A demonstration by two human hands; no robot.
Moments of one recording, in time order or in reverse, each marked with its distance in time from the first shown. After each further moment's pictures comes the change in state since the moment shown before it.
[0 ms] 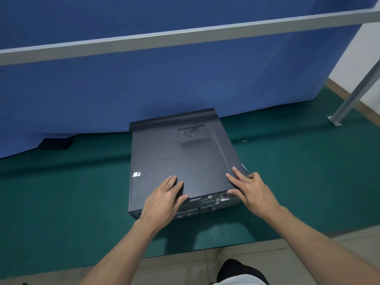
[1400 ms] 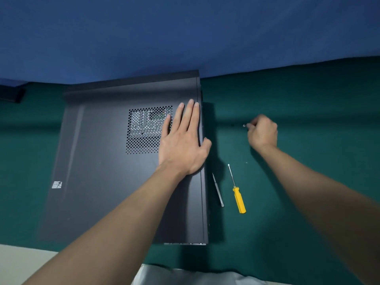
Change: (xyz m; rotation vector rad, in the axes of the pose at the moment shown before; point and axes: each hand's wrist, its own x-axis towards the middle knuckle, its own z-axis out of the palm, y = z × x) left_hand 0.261 0.123 0.046 0.165 0.036 -0.230; right_hand 0.259 0.178 0.052 0.504 -0.058 0.613
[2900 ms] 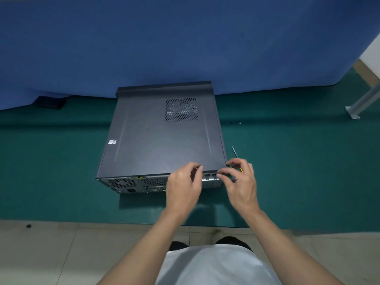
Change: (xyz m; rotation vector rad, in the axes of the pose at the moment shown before) left_hand -0.246 -0.029 -0.007 -0.716 0.344 -0.065; right_hand -0.320 0.032 0.019 0.294 0.245 -0.582
